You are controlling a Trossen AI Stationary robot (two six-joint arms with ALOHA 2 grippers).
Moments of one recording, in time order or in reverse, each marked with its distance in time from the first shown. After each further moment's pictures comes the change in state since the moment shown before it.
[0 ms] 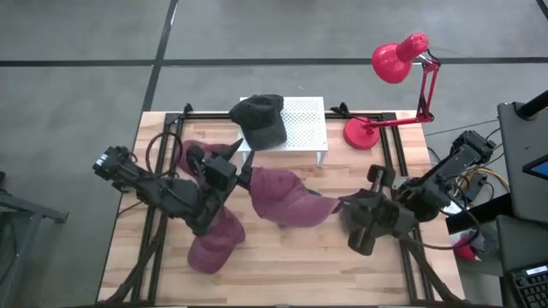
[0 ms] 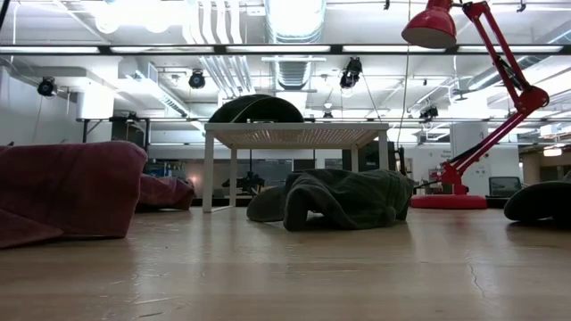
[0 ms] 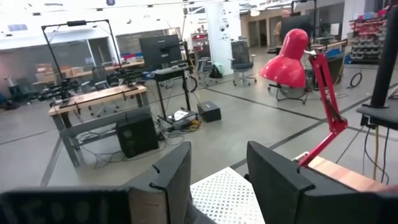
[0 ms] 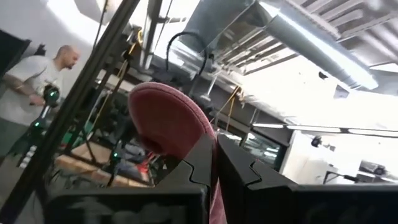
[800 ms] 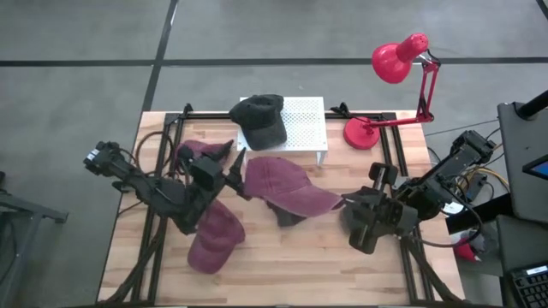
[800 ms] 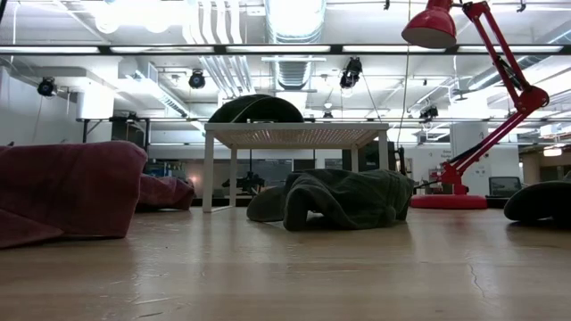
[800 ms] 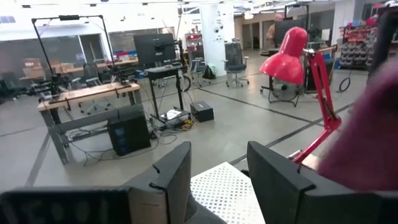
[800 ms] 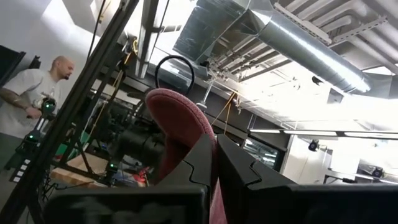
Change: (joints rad) left arm -0.021 -0.115 -0.147 0.001 0.002 -0.075; right arm -0.001 -0.001 0.000 0.040 -0.016 -0.004
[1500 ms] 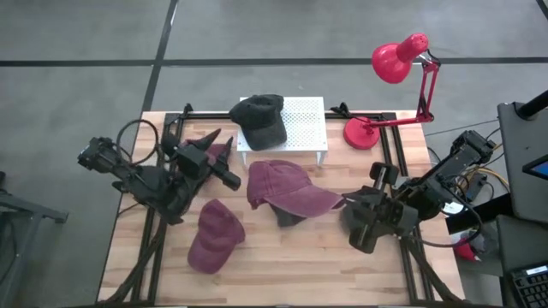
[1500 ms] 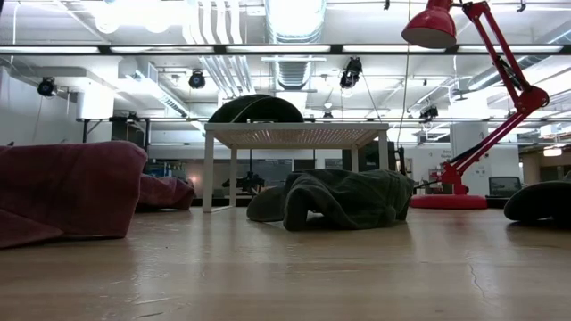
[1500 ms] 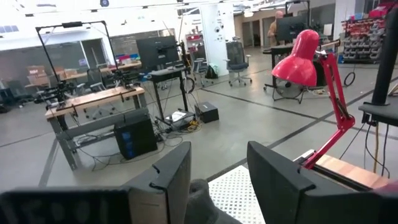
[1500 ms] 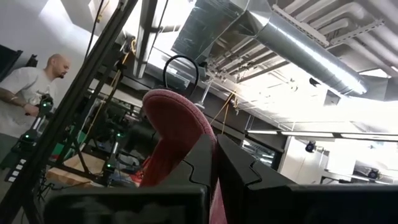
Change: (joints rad) left arm 0.000 -0.093 0.000 -0.057 0.000 0.072; right arm 0.000 0.000 0.000 0.011 0.002 -0.019
